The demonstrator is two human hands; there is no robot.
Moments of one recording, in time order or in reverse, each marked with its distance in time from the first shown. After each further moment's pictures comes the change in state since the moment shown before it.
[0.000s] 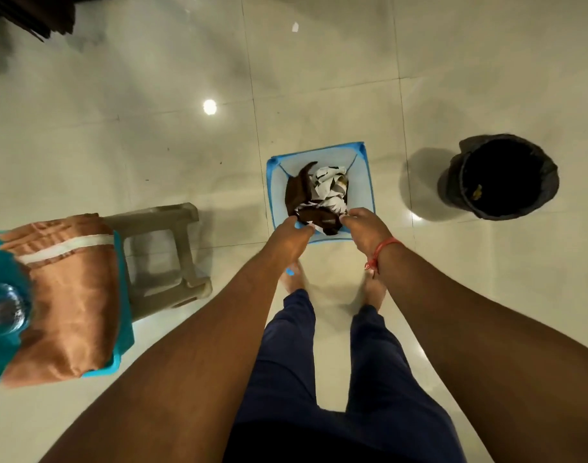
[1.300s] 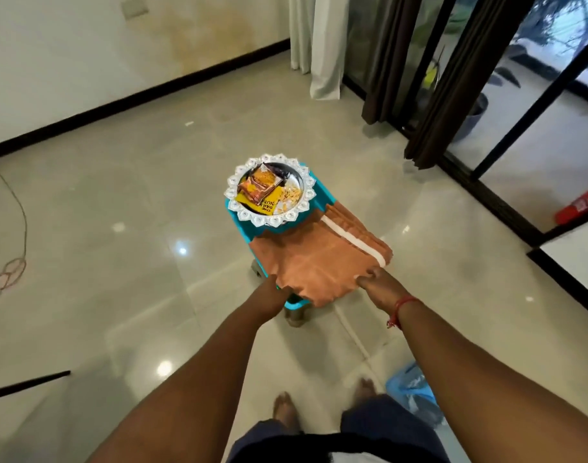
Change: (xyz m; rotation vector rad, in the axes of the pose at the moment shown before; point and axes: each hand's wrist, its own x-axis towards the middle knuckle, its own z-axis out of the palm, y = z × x) left_hand -0.263 -0.394 -0.213 -0.799 0.640 -0.046; right_hand -0.275 -0.151 0.348 -0.943 -0.495 -0.604
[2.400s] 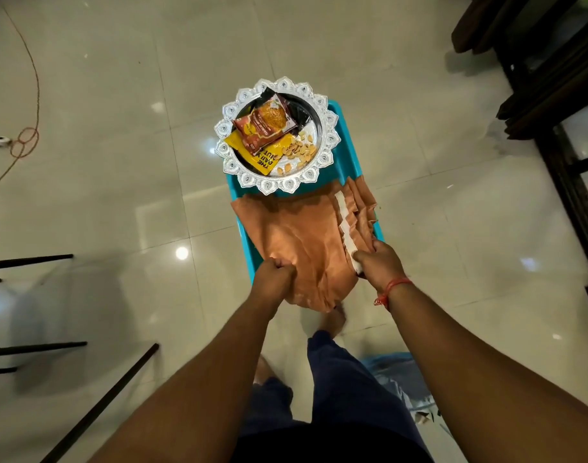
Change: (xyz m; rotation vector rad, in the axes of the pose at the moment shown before) left_hand 0.132 0.050 0.085 -0.586 0.317 -0.453; right_hand 0.182 -0.034 -0.035 -0.024 -0.134 0.077
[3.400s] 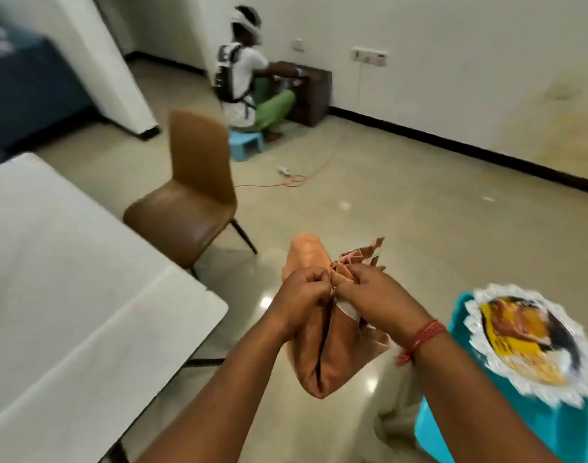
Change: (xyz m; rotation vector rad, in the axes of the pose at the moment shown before) left_hand -0.204 -0.075 -0.391 -0.572 0.370 0.517; right_hand -0.356 -0.212 0.316 -0.799 -0.693 -0.983
